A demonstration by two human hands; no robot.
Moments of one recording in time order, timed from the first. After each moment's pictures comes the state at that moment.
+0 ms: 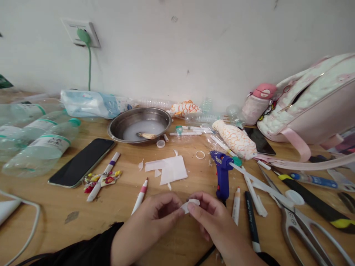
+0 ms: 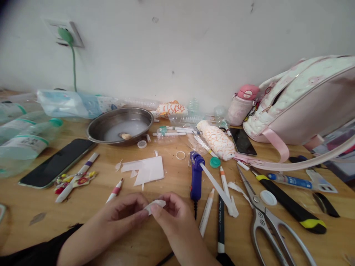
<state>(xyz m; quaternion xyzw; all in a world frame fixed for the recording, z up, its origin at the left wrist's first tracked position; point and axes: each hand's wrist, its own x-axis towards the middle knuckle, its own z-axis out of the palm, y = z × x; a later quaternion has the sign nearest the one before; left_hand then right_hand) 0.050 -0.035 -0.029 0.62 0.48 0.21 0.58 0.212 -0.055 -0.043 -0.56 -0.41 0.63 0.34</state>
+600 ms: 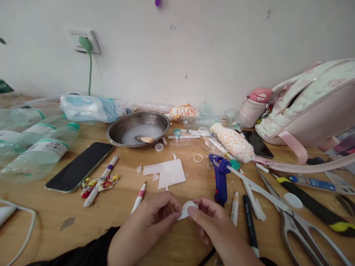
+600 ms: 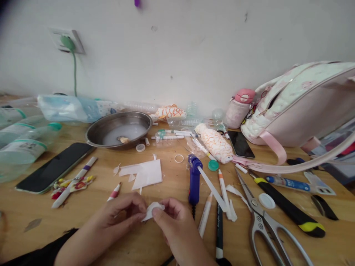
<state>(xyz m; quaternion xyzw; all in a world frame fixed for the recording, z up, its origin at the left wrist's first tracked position) 0.047 -0.033 -0.033 0.68 0.47 0.24 0.51 0.214 -0.052 -0.040 -0.56 -0.37 0.65 0.34</state>
